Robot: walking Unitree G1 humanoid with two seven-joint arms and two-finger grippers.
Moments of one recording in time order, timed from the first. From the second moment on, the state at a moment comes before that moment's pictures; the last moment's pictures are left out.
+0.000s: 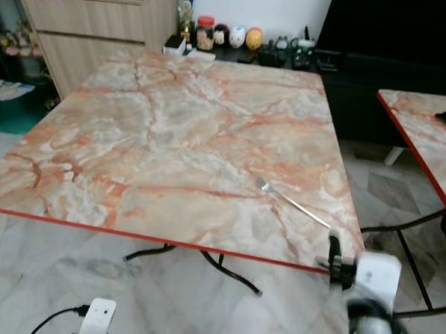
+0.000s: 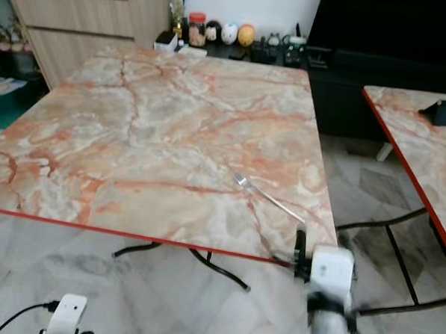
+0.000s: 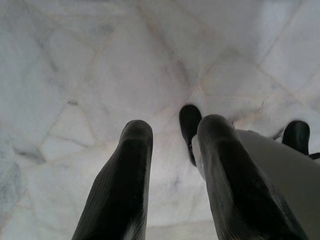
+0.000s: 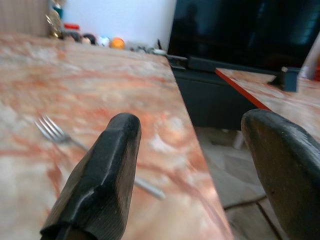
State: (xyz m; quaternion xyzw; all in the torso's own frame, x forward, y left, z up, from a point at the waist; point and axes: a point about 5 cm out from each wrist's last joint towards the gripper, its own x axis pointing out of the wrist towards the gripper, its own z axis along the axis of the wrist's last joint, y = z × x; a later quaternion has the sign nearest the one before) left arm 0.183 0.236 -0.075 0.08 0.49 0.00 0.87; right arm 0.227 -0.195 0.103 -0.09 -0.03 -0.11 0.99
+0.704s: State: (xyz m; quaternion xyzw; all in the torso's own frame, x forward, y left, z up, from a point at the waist) left arm 0.183 0.238 -0.075 0.07 0.49 0.02 0.87; right arm 0.255 -0.197 0.119 -0.04 -0.04 -0.11 0.99
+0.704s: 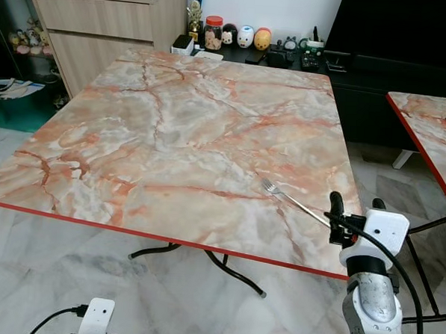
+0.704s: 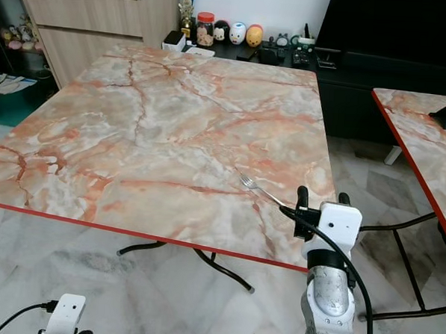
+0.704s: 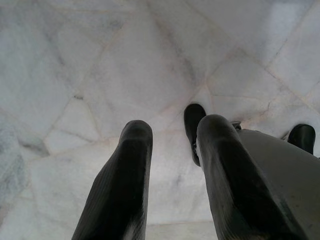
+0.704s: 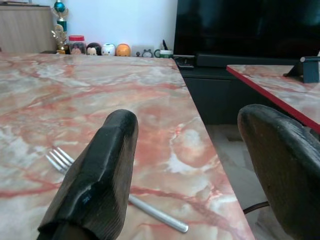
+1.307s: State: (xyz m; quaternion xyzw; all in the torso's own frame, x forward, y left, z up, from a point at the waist) left arm 0.172 0.247 -0.078 0.08 0.50 0.03 0.86; right arm 0.272 -0.176 0.139 -0.05 -0.07 -0.06 0.99
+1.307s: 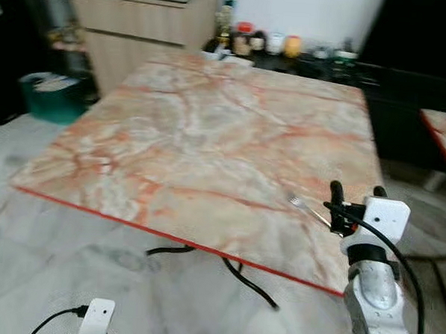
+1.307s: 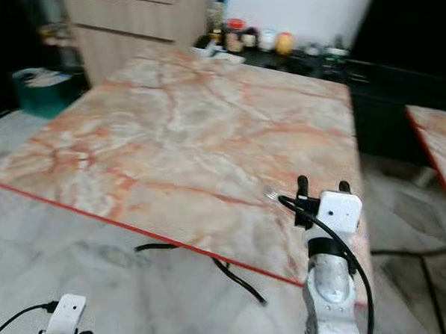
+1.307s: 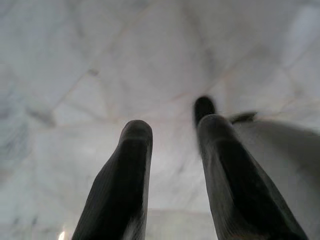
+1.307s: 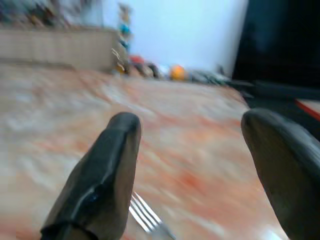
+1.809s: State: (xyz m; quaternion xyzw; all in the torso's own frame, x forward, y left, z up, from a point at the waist) left arm 0.178 0.243 -0.076 0.07 0.49 0.03 0.87; right arm 0.273 -0.177 0.140 -0.05 -0.06 -0.05 0.99
